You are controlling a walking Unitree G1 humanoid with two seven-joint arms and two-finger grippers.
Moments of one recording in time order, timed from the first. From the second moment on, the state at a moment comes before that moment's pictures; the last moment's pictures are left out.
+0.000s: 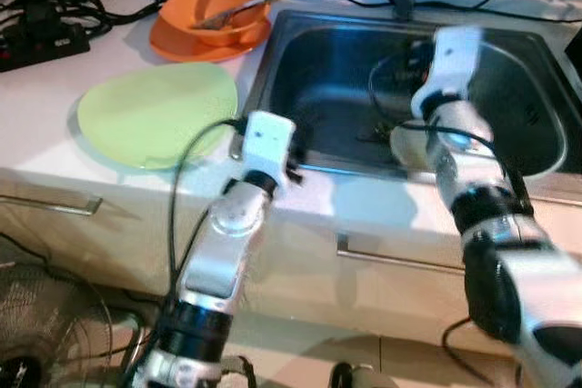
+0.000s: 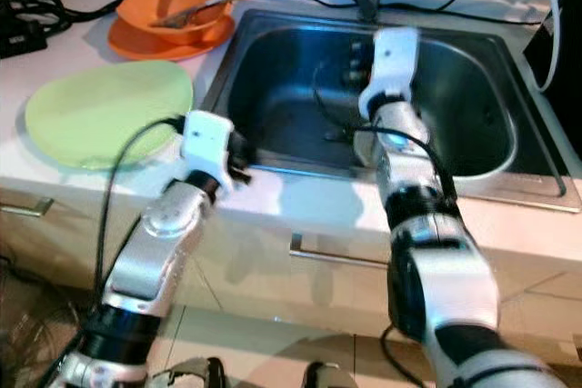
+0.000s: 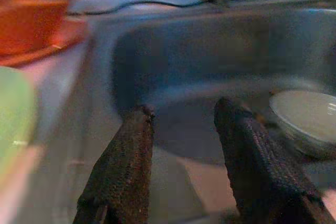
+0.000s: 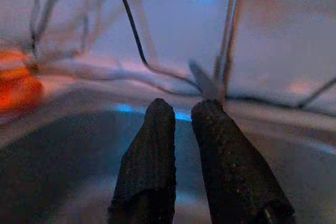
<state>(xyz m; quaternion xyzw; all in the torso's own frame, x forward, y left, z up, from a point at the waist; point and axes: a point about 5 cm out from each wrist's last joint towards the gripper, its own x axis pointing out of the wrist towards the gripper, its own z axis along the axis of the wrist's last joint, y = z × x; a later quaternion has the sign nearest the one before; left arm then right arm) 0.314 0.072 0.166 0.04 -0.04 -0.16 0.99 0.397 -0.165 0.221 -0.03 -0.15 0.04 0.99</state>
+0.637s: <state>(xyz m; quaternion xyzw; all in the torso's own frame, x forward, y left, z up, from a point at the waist) 0.320 0.090 0.168 0.06 -0.10 -0.11 0.99 0.325 -0.152 0.164 0.02 -0.14 0.06 0.99</state>
